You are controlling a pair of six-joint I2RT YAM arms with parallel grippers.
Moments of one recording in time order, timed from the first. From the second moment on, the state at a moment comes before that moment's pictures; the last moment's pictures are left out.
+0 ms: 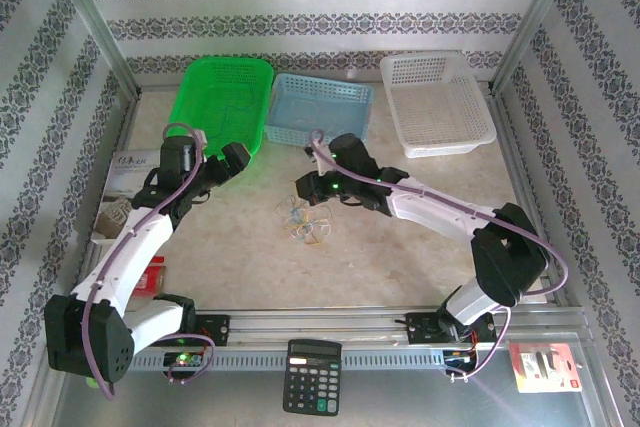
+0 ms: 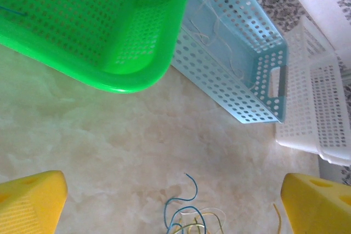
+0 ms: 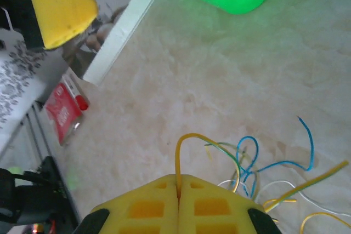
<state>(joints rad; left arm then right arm) -0.13 1.12 0.82 -0.32 0.24 -0.74 0.69 1.55 1.03 -0.10 -0.47 0.47</state>
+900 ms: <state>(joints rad) -0.29 1.26 0.76 -0.14 0.42 -0.75 0.56 1.37 0.86 0.24 -0.67 0.66</state>
